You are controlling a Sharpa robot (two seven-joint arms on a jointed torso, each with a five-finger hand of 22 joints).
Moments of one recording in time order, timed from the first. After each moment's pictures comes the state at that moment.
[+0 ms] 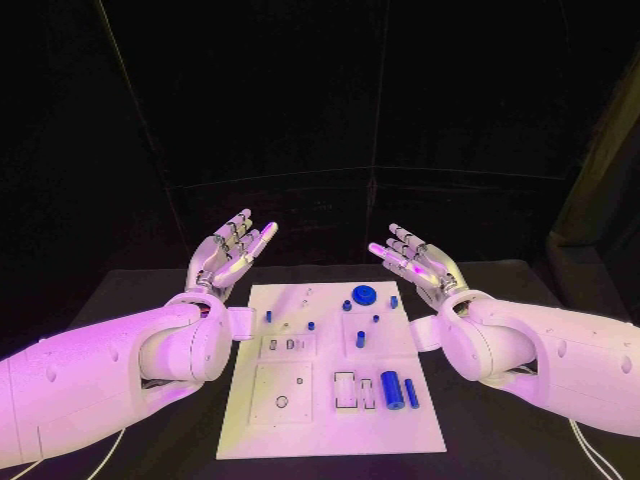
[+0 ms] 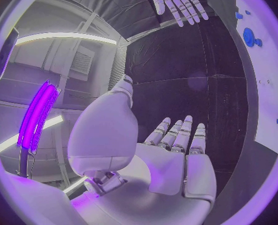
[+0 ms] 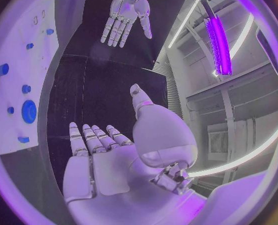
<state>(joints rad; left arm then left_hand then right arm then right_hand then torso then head) 1.10 -0.83 -0.04 1.59 0.09 -0.66 0.65 1.20 -0.19 0.00 0.30 0.10 0.24 0.14 0.03 0.03 0.18 0.18 0.02 0.02 0.28 0.17 0.04 0.04 0.17 0.07 0.28 0.02 0.02 1.10 -0.80 -0.07 1.56 -0.12 -0.51 0.44 1.13 0.11 -0.03 -0.06 0.21 0.07 0.13 0.01 0.01 0.10 0.23 0.01 0.02 0.13 0.22 0.02 0.02 0.06 0.16 0.29 0.03 0.03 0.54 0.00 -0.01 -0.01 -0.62</state>
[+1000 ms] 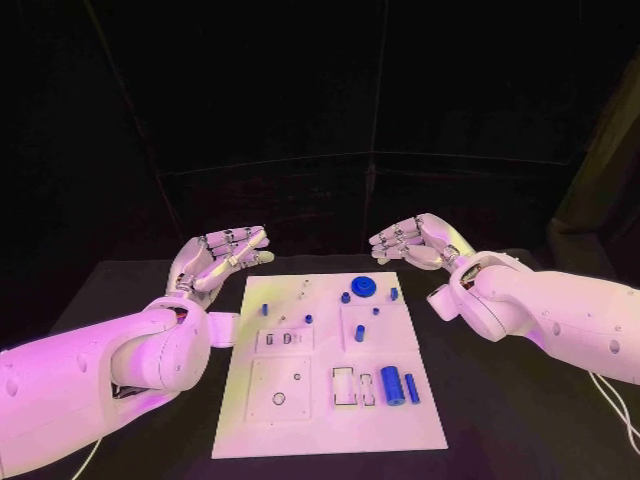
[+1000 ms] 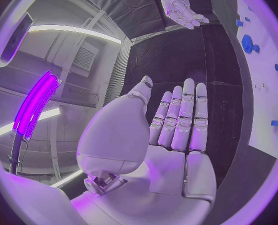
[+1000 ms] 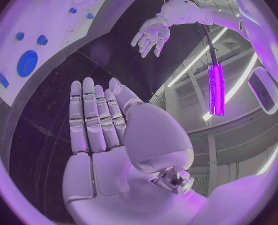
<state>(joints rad) 1.10 -0.90 -0.04 1.64 0.08 -0.53 0.67 1.35 -0.04 0.08 0.13 0.08 0.92 0.22 0.12 0.07 1.04 0.17 0.18 0.06 1.10 0.12 0.24 0.13 0.17 0.86 0.24 0.30 0.12 1.20 -0.79 -0.07 1.37 -0.70 -0.42 0.36 1.36 0.11 0.10 -0.29 0.20 0.97 0.20 0.15 0.07 1.12 0.14 0.12 0.06 1.22 0.08 0.19 0.08 0.18 0.95 0.19 0.39 0.15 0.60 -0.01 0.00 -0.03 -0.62</state>
